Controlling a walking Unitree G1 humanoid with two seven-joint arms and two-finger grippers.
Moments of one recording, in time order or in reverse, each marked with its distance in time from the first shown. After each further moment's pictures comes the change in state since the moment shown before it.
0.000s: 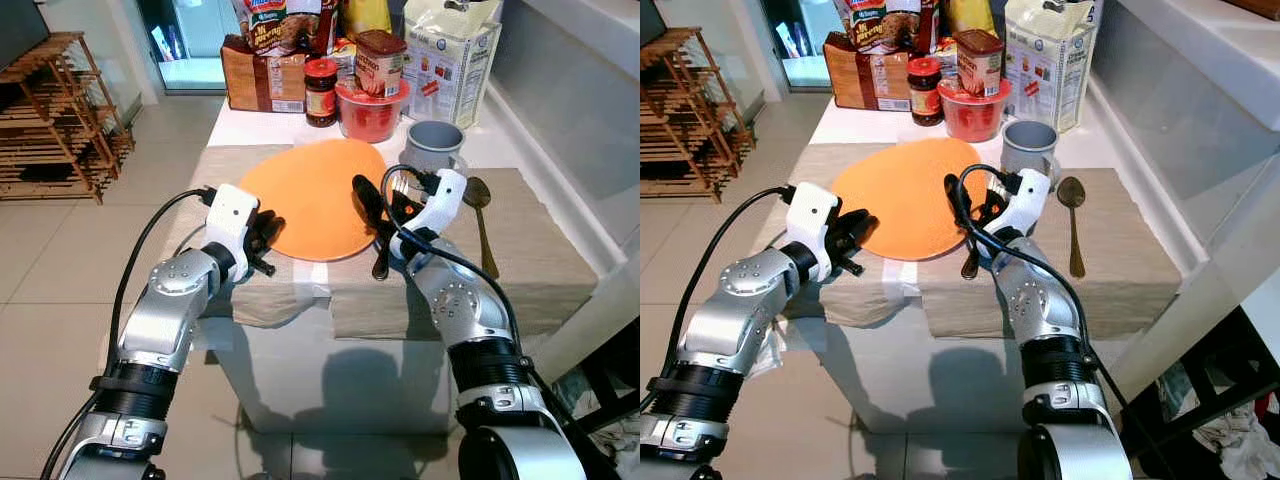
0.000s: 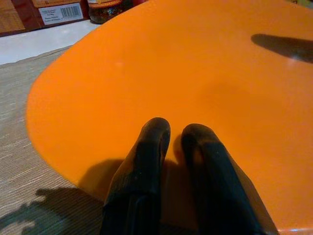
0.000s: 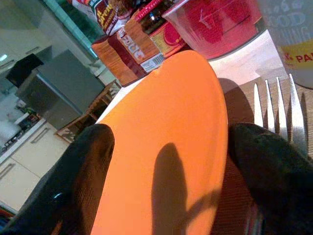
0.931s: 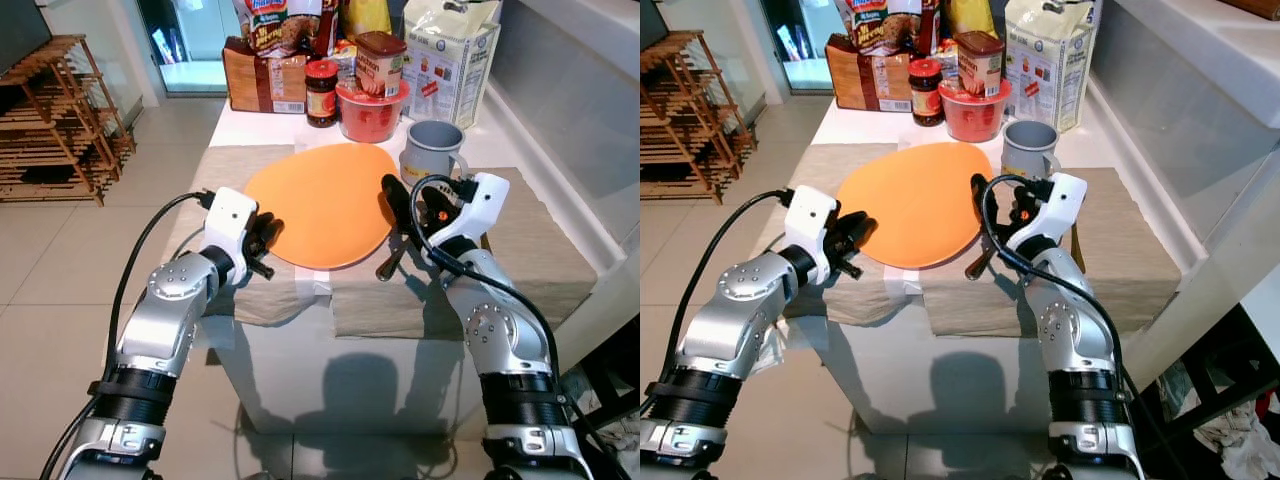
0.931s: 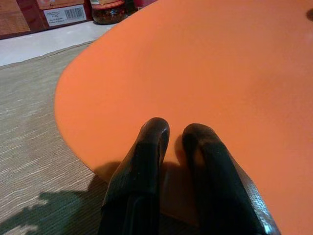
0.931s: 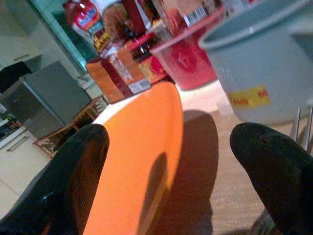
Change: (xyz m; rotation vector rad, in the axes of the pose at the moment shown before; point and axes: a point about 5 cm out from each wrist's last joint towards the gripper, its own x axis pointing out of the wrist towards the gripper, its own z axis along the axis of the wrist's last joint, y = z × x) left arm -0.003 0.000 -0.004 0.009 -0.002 0.005; right arm -0.032 -0.015 0.019 -0.091 -0.070 -0.051
